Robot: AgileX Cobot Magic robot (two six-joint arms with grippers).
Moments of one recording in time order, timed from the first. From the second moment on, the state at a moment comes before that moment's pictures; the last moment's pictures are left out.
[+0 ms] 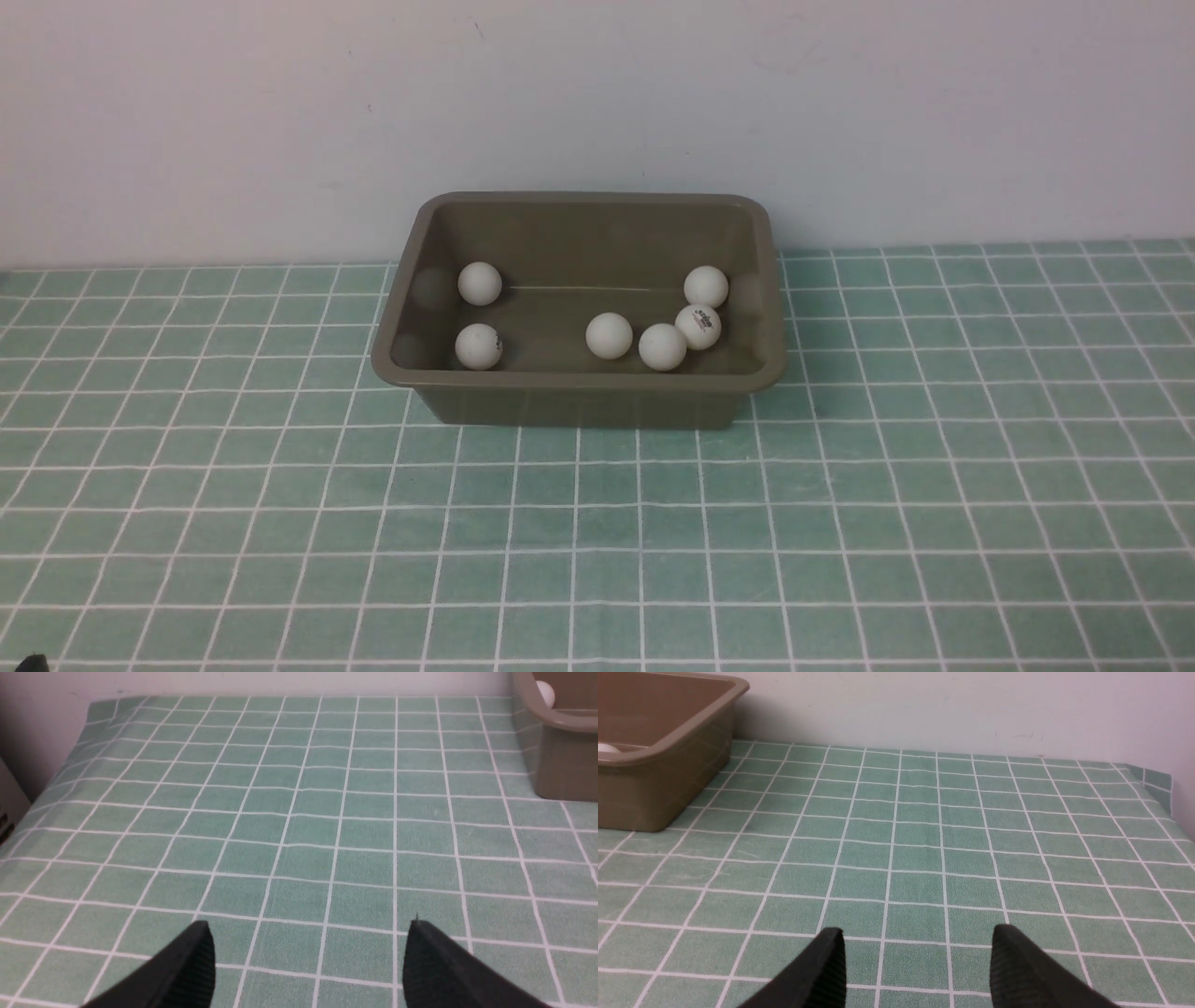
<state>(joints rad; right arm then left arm) -0.07 -0.01 0.02 0.16 0.42 -0.23 0.10 0.03 -0.04 0.12 0.44 -0.13</state>
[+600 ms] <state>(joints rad) -0.07 -0.01 0.02 0.16 0.42 -0.23 0.10 -0.01 0.01 0.09 0.46 -0.09</state>
